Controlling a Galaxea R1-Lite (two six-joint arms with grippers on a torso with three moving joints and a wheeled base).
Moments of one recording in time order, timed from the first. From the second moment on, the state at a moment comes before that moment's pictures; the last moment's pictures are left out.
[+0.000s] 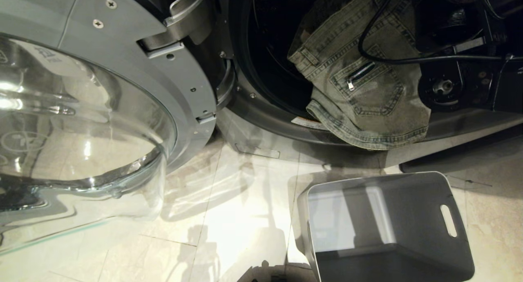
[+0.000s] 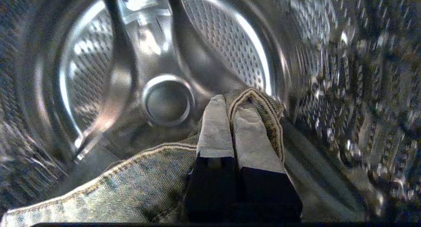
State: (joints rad) left arm 0.00 0.00 0.00 -0.01 0.01 -0.02; right arm 0.45 1.97 -1.83 -1.24 -0.31 -0.84
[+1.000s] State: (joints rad) left arm 0.00 0.00 0.00 -0.01 0.01 -0.02; right arm 0.49 2.12 -1.80 -1.36 -0.32 -0.85
